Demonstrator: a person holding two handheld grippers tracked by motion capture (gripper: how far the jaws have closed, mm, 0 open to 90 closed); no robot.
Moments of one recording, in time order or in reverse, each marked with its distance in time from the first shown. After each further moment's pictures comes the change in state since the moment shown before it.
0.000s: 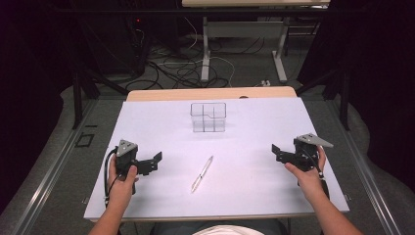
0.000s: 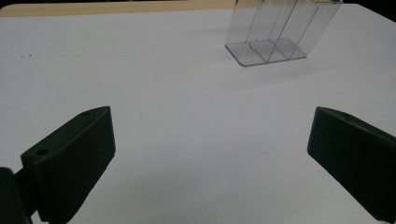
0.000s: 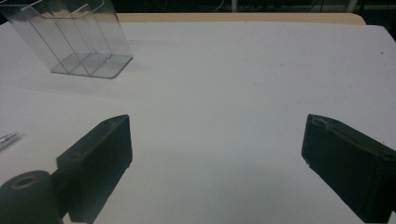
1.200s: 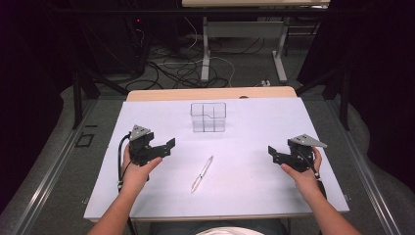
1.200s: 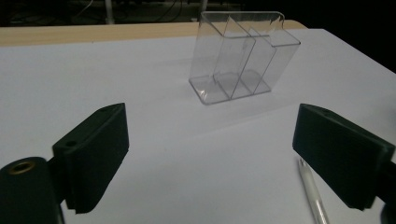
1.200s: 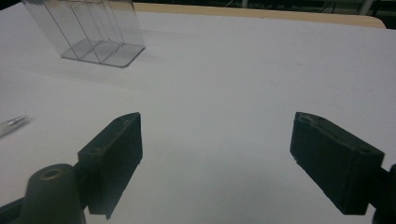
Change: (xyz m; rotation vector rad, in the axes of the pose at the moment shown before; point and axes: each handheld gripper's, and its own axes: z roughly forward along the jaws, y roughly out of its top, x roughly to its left) left arm -0.030 0.047 0.025 -0.022 -0.069 -0.022; right arm 0.010 -0.003 0.005 0.018 0.025 -0.059
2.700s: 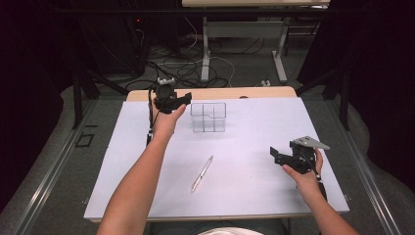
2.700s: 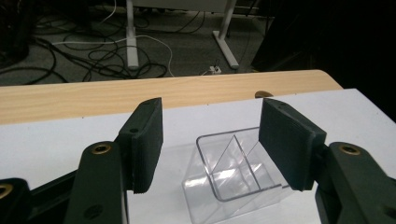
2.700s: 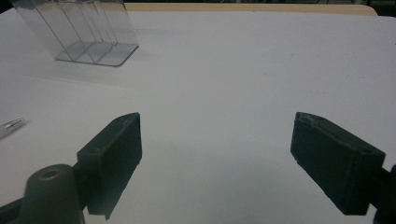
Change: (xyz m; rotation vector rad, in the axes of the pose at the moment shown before) left arm -0.020 0.118 0.090 0.011 0.105 -0.080; right arm -0.002 -0.005 -0.004 0.006 -0.015 0.047
